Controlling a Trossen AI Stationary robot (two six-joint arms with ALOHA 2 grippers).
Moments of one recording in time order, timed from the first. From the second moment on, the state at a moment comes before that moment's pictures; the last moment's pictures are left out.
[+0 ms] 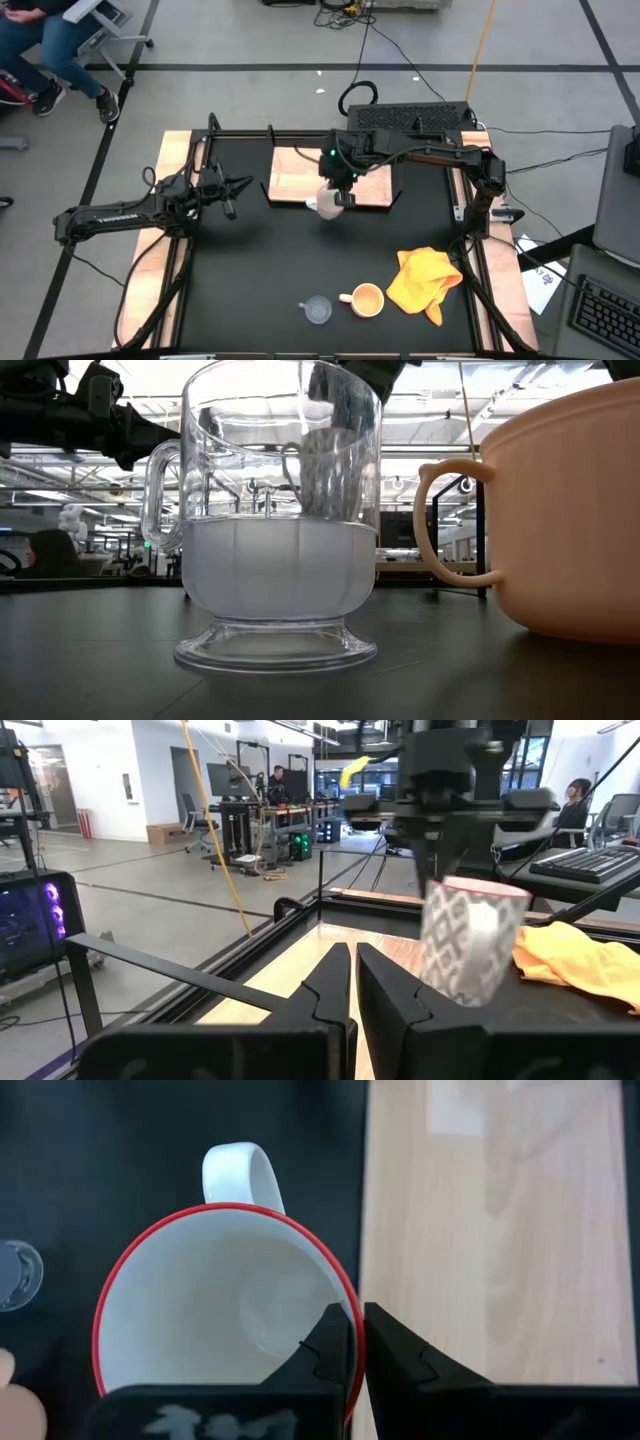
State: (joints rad) left arm 0.25 0.32 0.12 0.25 -0.10 0.00; right arm -0.23 1.83 1.73 -0.97 -0.19 -0.18
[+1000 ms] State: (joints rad) left arm 0.25 0.32 0.12 0.23 -0.10 0.01; right arm -0.41 2.02 2.03 -1.14 -0.18 -0.24
